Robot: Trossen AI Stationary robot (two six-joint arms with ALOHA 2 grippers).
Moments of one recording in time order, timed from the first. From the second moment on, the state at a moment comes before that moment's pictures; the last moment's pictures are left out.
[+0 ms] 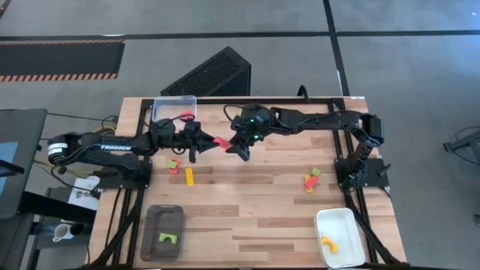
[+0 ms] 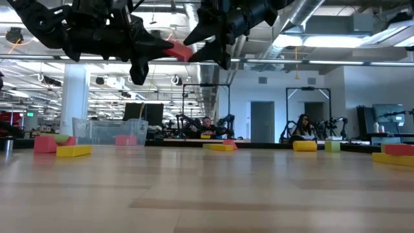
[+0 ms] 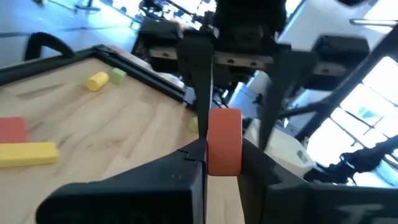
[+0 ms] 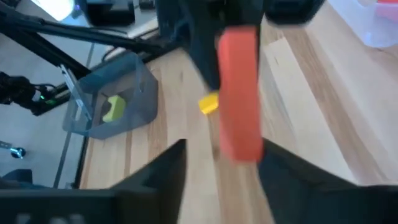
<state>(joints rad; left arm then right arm) 0.35 1.11 0.39 0.66 0.34 -0.49 -0.20 1.77 1.45 -0.30 -0.36 0.30</state>
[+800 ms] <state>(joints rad) 0.76 1.09 0.84 -0.45 -0.29 -0.22 -0.36 1.50 1.45 -0.81 0.03 0.20</state>
